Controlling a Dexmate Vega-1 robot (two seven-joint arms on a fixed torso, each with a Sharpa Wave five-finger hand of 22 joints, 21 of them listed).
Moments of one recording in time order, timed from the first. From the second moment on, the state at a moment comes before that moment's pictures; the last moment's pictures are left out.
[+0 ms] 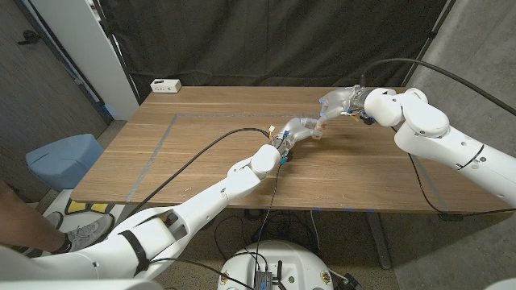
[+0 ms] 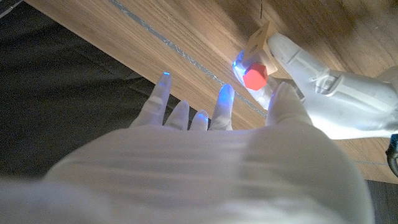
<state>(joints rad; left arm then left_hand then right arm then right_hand) 0.59 0.19 0.84 -1.20 -0.03 -0.14 0.22 0.97 0.08 0.36 -0.23 0.24 0.85 -0.19 0.22 0.20 0.90 -0.21 0.16 0.45 0.48 -0.05 0.21 0.20 0.11 0.14 0.20 0.18 -0.63 -1.00 -0.60 -2.12 -0.68 -0.44 0.60 0.66 -0.07 0.27 -0.17 0.20 0.66 -0.10 0.26 0.25 0.20 -0.10 0.17 0.20 0.20 0.00 0.18 0.18 0.52 0.18 0.18 0.17</state>
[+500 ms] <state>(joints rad) 0.60 0.19 0.84 -1.21 -0.02 -0.13 0.22 0.96 0.07 0.36 -0.23 0.24 0.85 -0.19 0.22 0.20 0.90 -0.21 0.16 0.45 0.48 -0.05 0.21 0.20 0.11 0.14 0.20 0.18 -0.64 -1.01 -0.60 -2.12 -0.67 -0.45 0.61 0.72 -0.07 0.28 -0.18 0.20 0.67 -0.09 0.27 0.26 0.19 -0.10 0.18 0.20 0.20 0.00 0.18 0.18 0.52 0.18 0.18 0.17</state>
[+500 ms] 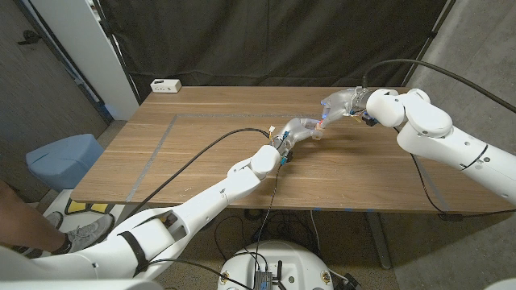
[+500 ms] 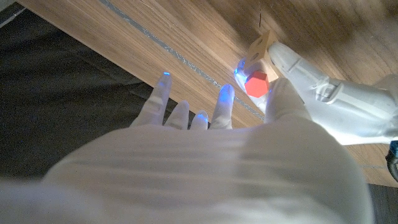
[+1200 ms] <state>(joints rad) 0.60 0.19 0.84 -1.22 -0.02 -0.13 0.22 0.96 0.07 0.36 -0.24 0.24 0.85 -0.19 0.21 0.20 0.90 -0.21 0.16 0.45 0.48 -0.05 0.21 0.20 0.11 0.14 0.20 0.18 -0.65 -1.01 -0.60 -2.11 -0.67 -0.46 0.56 0.74 -0.07 0.30 -0.17 0.20 0.76 -0.08 0.32 0.26 0.23 -0.09 0.20 0.20 0.21 -0.02 0.20 0.18 0.54 0.16 0.18 0.17</state>
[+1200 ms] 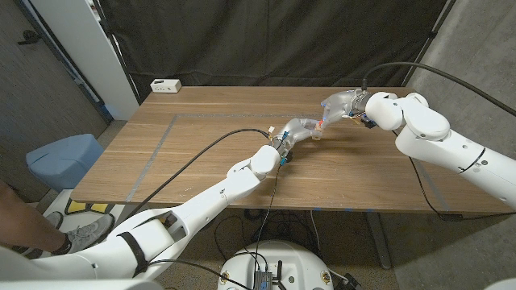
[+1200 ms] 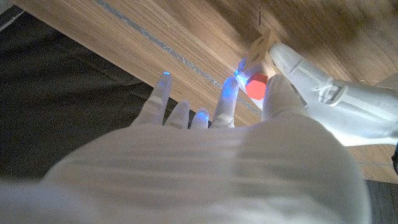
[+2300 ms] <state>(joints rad) 0.61 0.20 0.84 -1.23 -0.02 -0.12 0.22 0.96 0.07 0.36 -0.24 0.24 0.85 -0.19 0.22 0.20 0.90 -0.21 0.16 0.45 0.48 -0.05 0.21 0.20 0.11 0.14 0.20 0.18 -0.67 -1.00 -0.61 -2.11 -0.66 -0.47 0.51 0.78 -0.05 0.32 -0.16 0.19 0.92 -0.08 0.39 0.26 0.31 -0.14 0.21 0.20 0.26 -0.04 0.21 0.18 0.56 0.14 0.19 0.17</state>
